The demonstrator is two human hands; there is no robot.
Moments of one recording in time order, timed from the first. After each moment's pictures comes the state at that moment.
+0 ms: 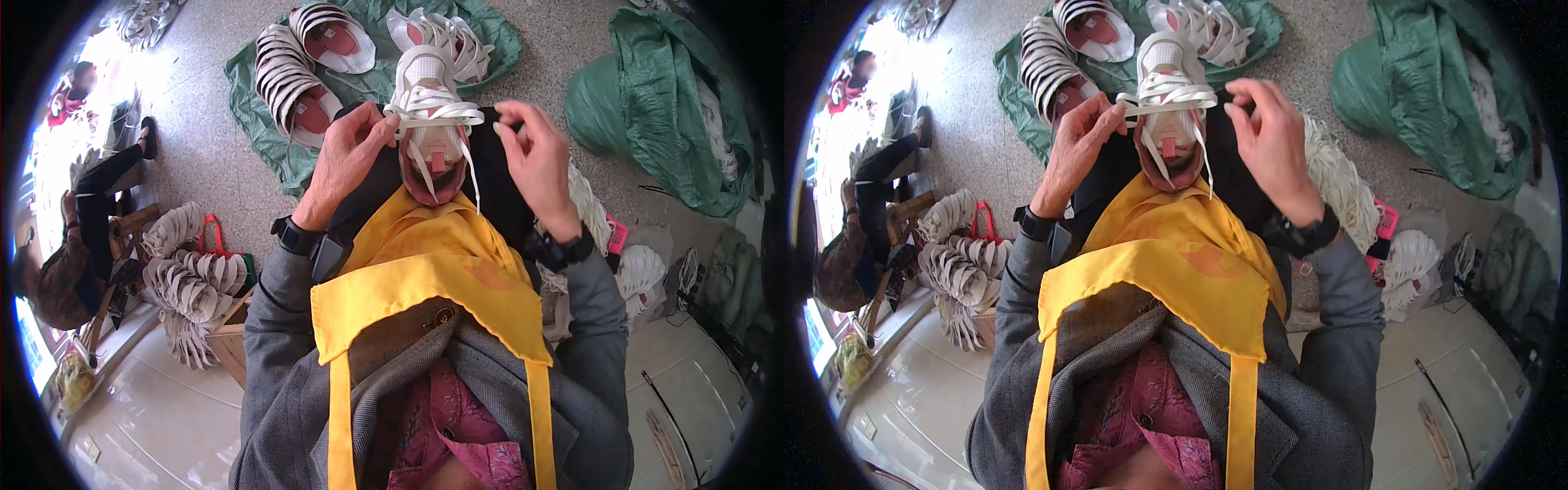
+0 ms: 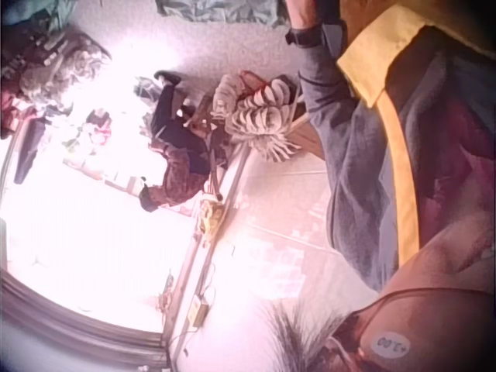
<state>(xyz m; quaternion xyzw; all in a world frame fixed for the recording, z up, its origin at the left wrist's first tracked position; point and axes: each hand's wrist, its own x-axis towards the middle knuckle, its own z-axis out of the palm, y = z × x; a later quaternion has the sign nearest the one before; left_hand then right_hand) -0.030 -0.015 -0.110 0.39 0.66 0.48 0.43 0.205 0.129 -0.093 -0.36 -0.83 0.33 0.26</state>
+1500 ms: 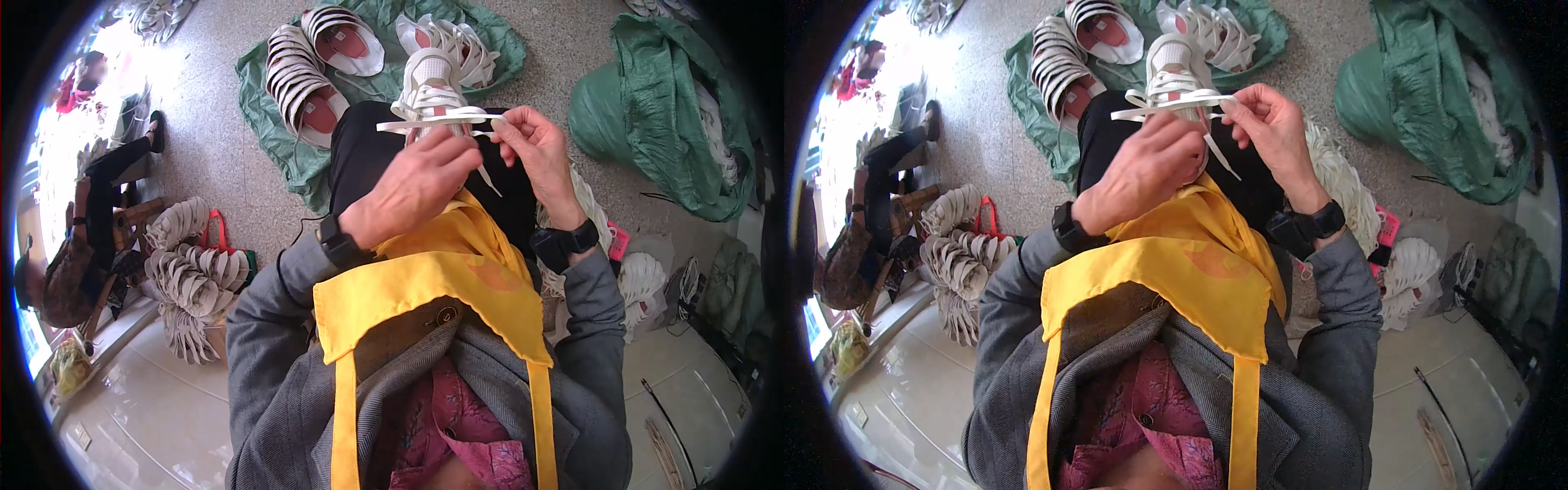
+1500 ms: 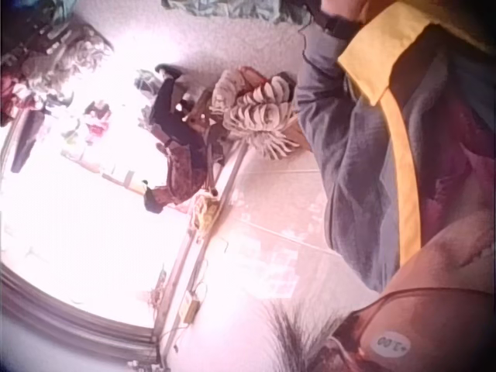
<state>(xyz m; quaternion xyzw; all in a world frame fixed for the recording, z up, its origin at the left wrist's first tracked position) 0.036 -0.004 -0.099 0.74 0.54 0.37 0.13 0.214 0.142 -0.112 -0.35 -0.59 0.70 0.21</state>
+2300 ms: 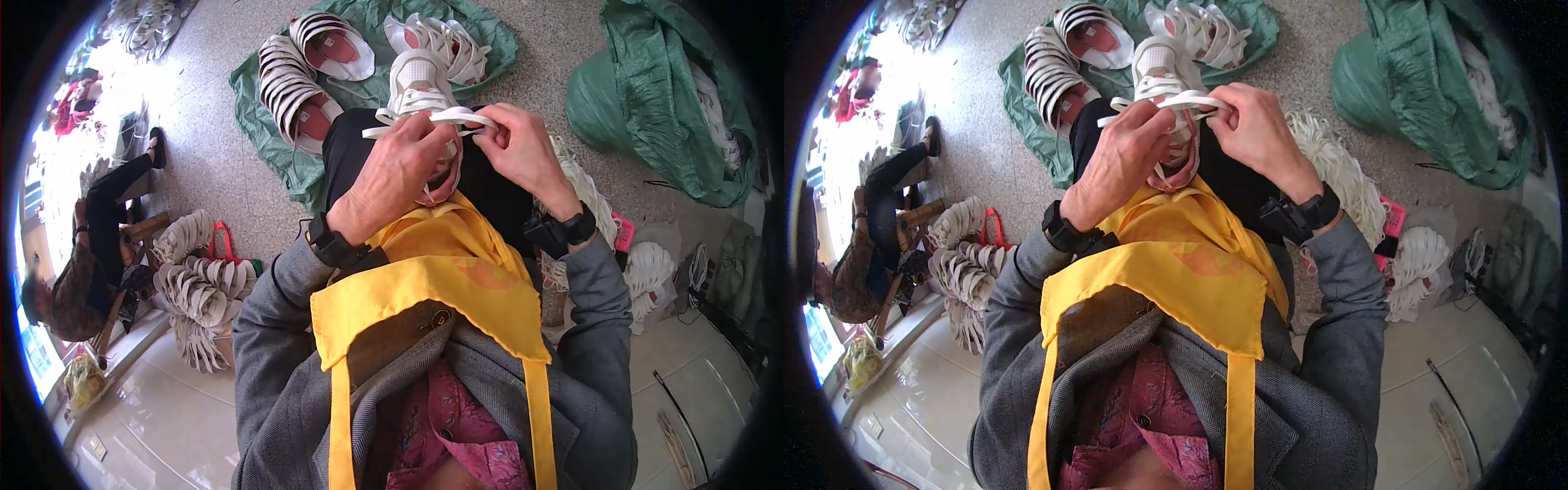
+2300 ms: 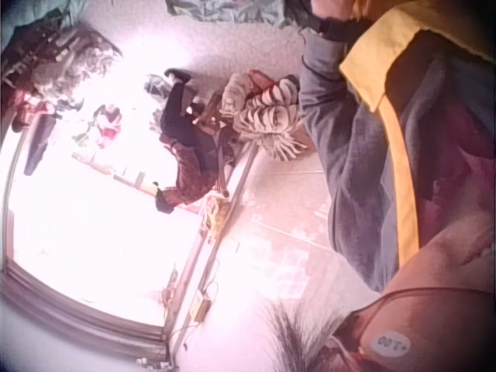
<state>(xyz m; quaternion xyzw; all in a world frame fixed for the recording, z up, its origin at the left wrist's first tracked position) 0.024 0.006 -0.091 0.69 0.61 0.35 0.15 0.204 0.147 -0.106 -0.30 -0.86 0.39 0.14</state>
